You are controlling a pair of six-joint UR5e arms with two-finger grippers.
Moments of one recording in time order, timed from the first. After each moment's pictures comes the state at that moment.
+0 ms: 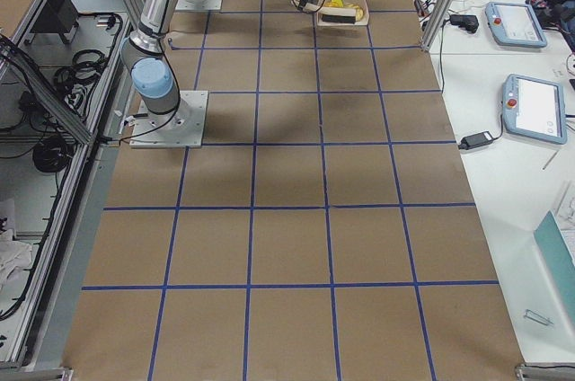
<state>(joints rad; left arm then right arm) -1.41 -2.19 -1.51 -1.08 1.46 1.76 2.11 -0.94 1.30 -1.79 -1.38 0.69</state>
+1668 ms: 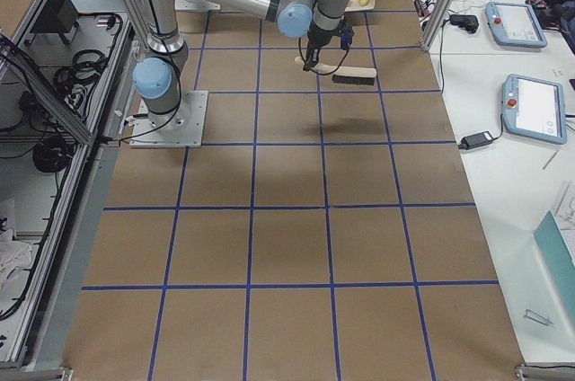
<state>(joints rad) -1.27 -2.11 -1.49 -1.21 1.22 1.76 1.39 -1.41 1.69 -1.61 -1.59 -0.11</state>
